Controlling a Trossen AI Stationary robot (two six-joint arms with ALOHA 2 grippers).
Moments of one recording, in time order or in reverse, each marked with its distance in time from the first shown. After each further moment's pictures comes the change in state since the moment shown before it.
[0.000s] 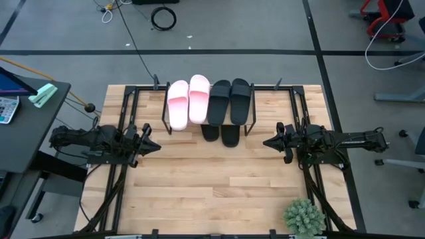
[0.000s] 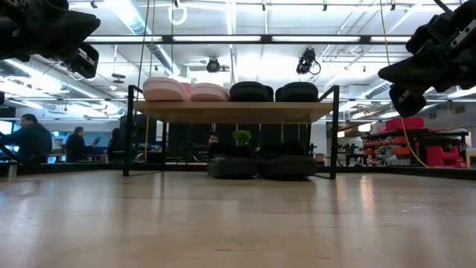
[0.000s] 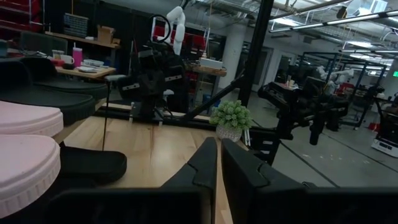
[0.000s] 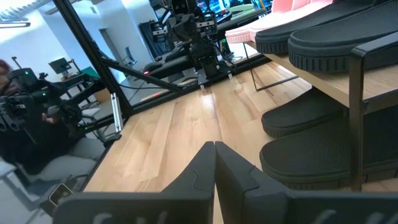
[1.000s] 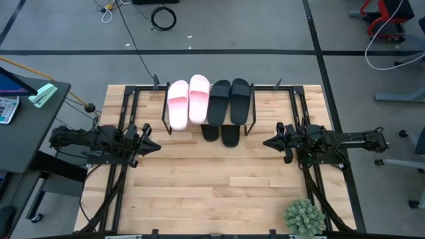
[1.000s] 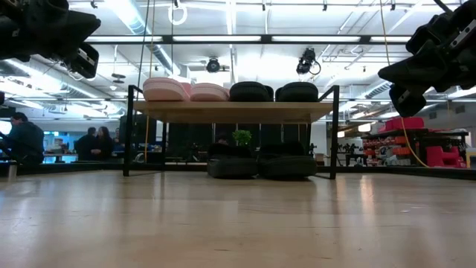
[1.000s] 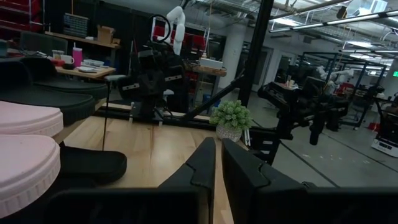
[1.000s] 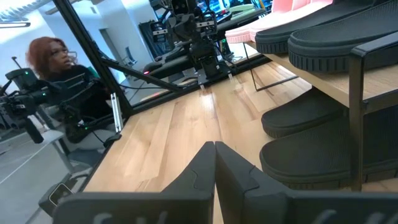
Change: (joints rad) left arm 0.000 0.000 0.000 0.000 0.000 0.000; right arm 0.000 0.000 0.000 0.000 0.000 0.000
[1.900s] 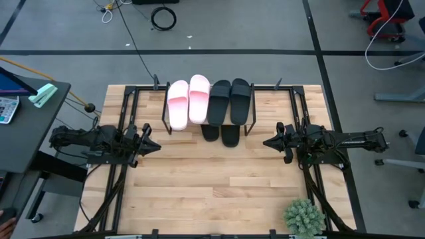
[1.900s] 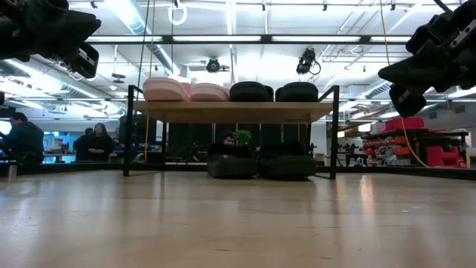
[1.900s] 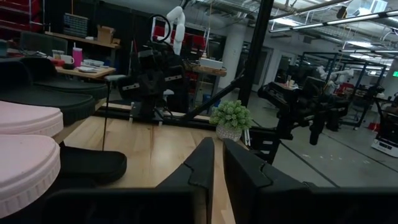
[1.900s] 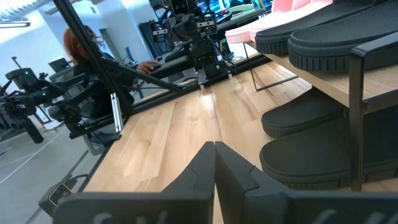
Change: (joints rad) left arm 0.000 0.000 0.000 0.000 0.000 0.000; right arm 0.000 0.000 0.000 0.000 0.000 0.000
